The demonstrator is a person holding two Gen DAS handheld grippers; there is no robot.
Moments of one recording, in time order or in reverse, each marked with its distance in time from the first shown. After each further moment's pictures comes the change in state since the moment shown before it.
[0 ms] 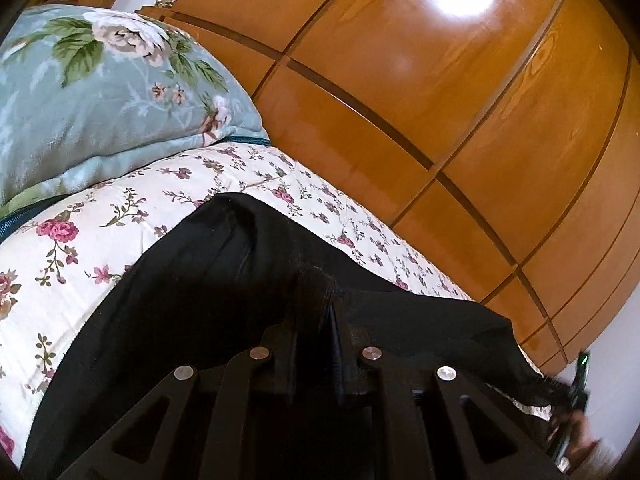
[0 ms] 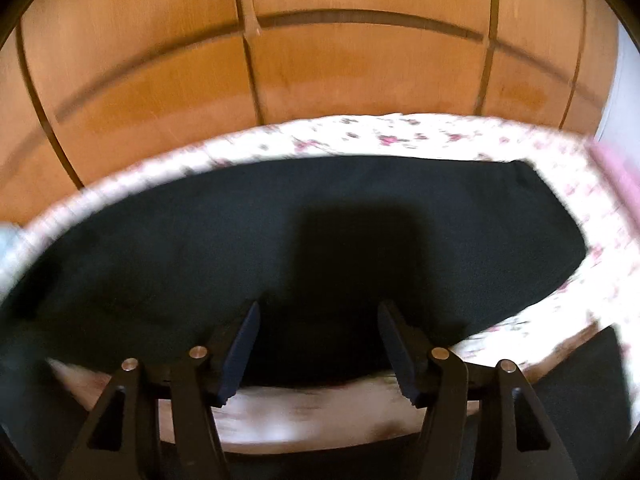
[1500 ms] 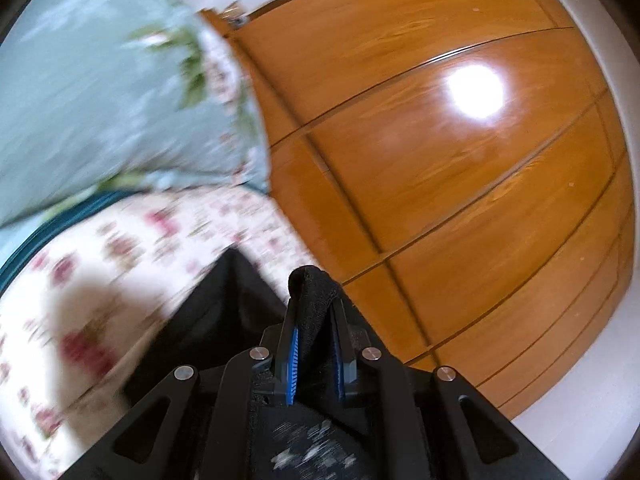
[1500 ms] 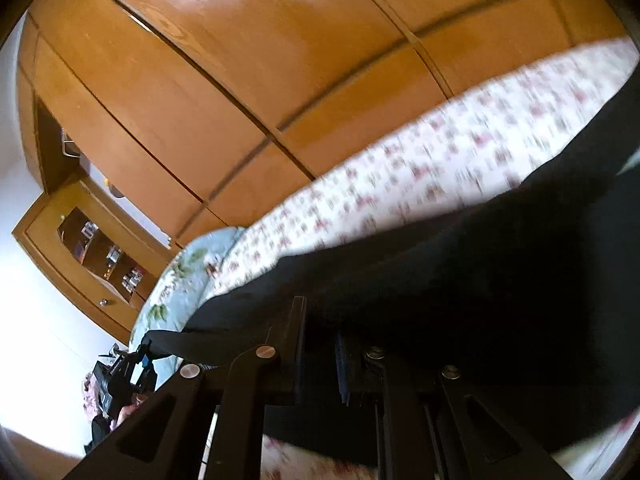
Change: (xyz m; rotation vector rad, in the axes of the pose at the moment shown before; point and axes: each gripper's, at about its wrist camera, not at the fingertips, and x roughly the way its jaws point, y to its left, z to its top) left arm -0.108 0.067 -0.016 -0.331 -0.177 -0.207; right arm -0.128 0.051 -0.152 0.120 -0.054 0.683
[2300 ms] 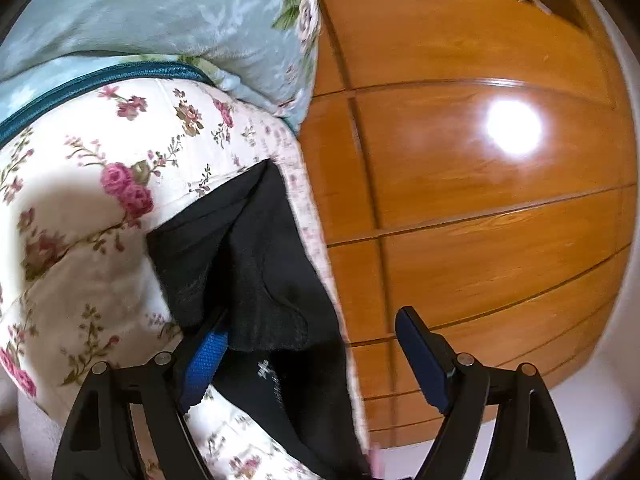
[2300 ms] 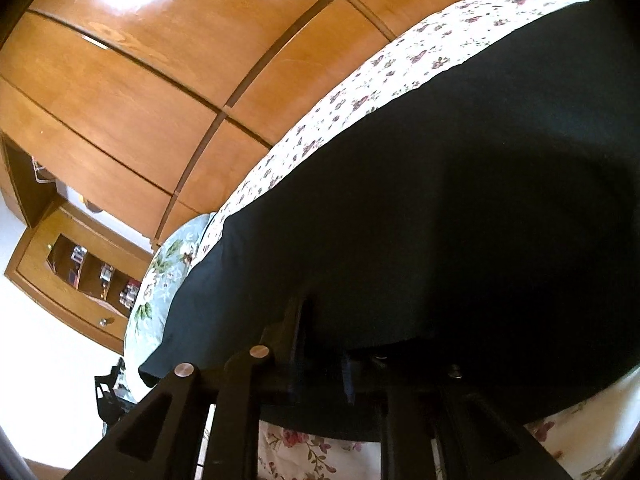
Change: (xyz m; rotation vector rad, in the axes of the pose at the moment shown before) left arm -0.004 0.022 -0.026 -0.320 0.150 -0.069; right arm 0.022 -0.042 -0.032 0.160 0.059 -0.032
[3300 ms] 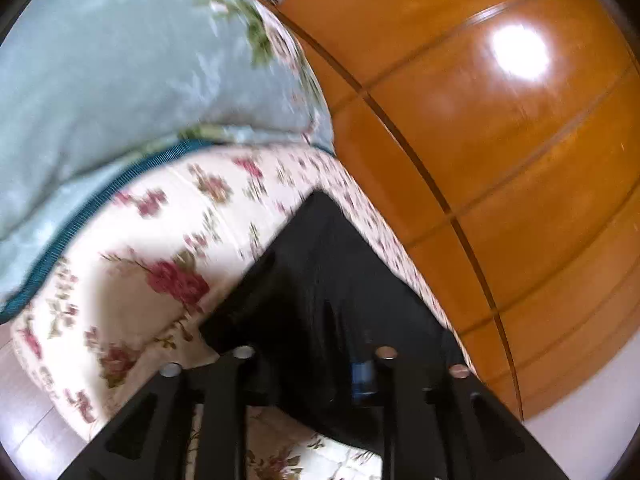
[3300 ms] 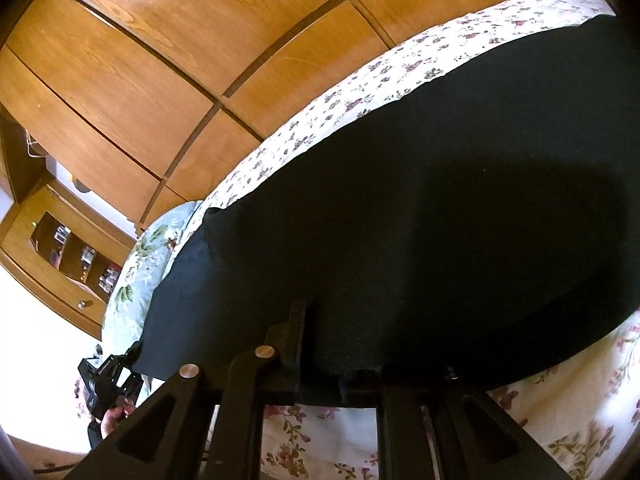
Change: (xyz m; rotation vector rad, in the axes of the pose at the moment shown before) left arm -0.008 -0.016 0.005 0.324 -0.121 0.308; right arm -0.021 0.003 -0.017 -0.075 0.006 -0.070
